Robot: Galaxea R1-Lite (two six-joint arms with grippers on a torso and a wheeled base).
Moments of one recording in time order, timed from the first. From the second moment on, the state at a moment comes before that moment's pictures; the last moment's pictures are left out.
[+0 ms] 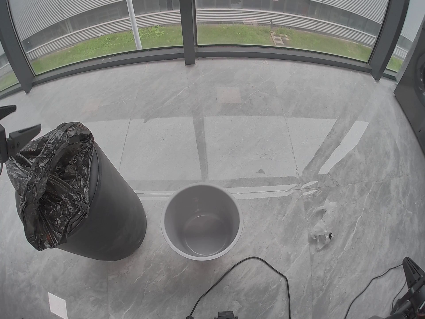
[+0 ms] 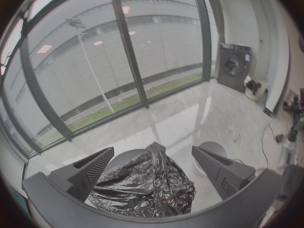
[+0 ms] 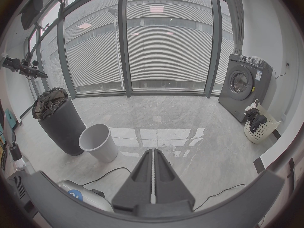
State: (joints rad) left arm 0.26 1.14 -1.09 0.13 -0.47 0.45; right arm 0.01 0.11 -0.02 0.01 0.01 0.00
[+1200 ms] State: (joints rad) left arm 0.33 1.27 -0.71 -0.26 -0.53 0.62; right arm 0.04 0.14 -0.02 0.01 0.01 0.00
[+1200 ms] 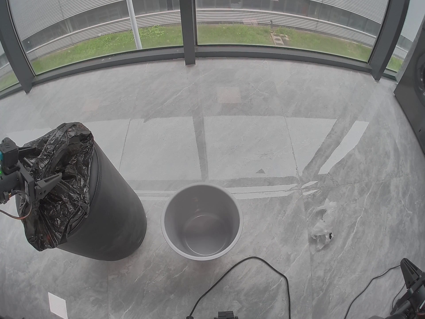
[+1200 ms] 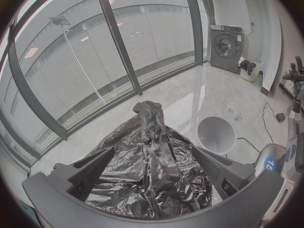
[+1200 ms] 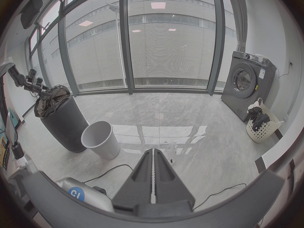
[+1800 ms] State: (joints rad) left arm 0.33 1.33 -0.63 -0.45 -0.54 0.61; right arm 0.06 0.16 -0.02 0.01 0.01 0.00
